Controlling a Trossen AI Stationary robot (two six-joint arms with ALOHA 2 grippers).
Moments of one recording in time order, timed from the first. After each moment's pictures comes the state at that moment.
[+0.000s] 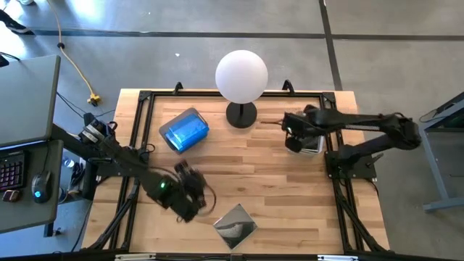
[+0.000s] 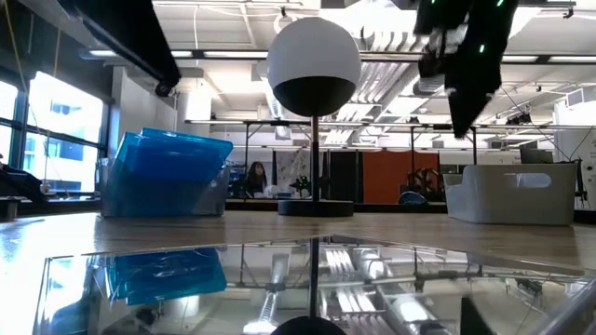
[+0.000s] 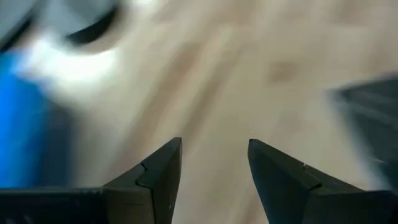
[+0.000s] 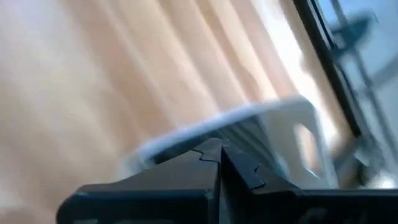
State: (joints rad) left arm -0.64 1.59 1.20 -0.88 -0.74 -0.96; right arm -0.22 1.25 0.97 -1.07 0.41 0.26
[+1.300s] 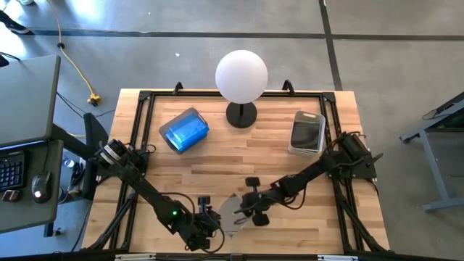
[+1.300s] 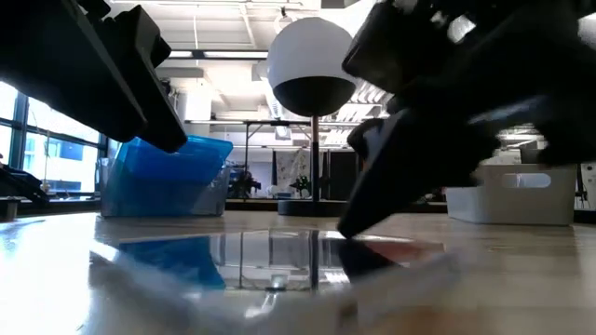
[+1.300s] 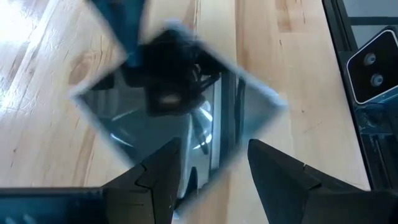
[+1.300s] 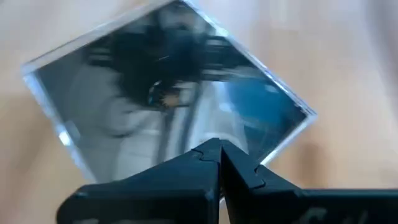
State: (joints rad) left arm -0.75 1.88 1.20 -0.24 -0.54 -0.61; right arm 0.44 1.95 0.97 0.17 0.21 0.21
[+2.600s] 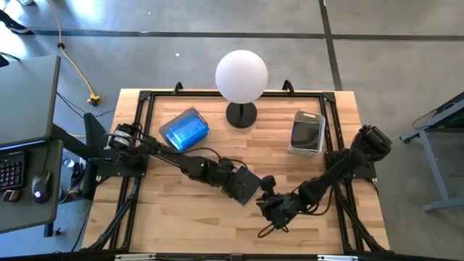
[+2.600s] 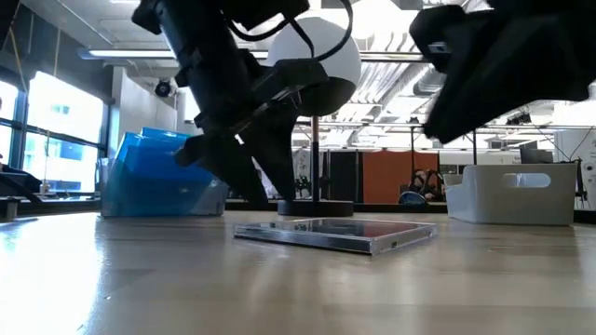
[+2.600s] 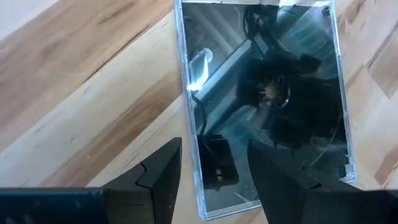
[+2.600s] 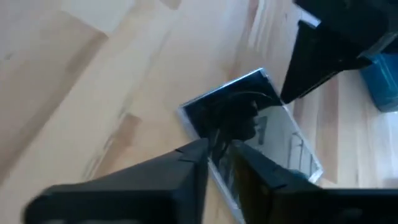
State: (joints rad) left arm -0.27 1.87 1.20 -0.39 -0.23 -1.04; right arm 0.64 1.70 0.97 -0.18 0.51 -0.01
